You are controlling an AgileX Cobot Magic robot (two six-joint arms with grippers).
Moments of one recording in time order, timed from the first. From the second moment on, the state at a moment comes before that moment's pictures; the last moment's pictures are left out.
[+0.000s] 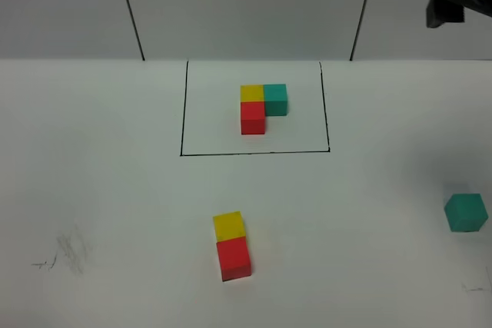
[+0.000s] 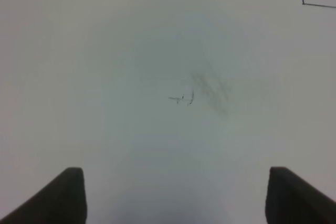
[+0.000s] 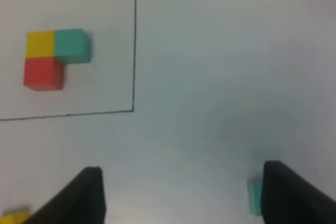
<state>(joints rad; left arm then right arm) 0.05 0.12 -0.51 0.01 1.06 -0.08 0.43 1.51 -1.69 -0.19 1.22 0.39</state>
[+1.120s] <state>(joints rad) 0.05 0.12 -0.51 0.01 1.06 -0.08 0.16 1.37 -1.25 -0.09 1.22 0.30</state>
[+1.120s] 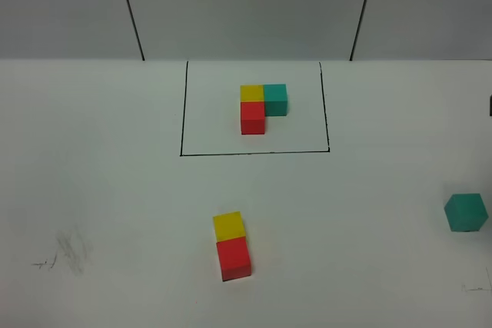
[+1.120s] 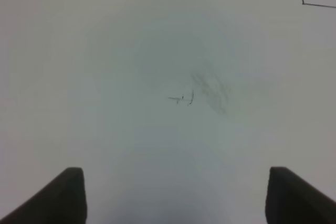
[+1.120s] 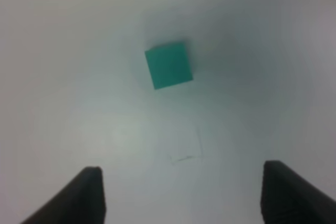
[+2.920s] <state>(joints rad) 0.05 0.12 -0.51 0.01 1.06 -0.08 0.07 1.90 -1.25 0.00 0.97 0.02</state>
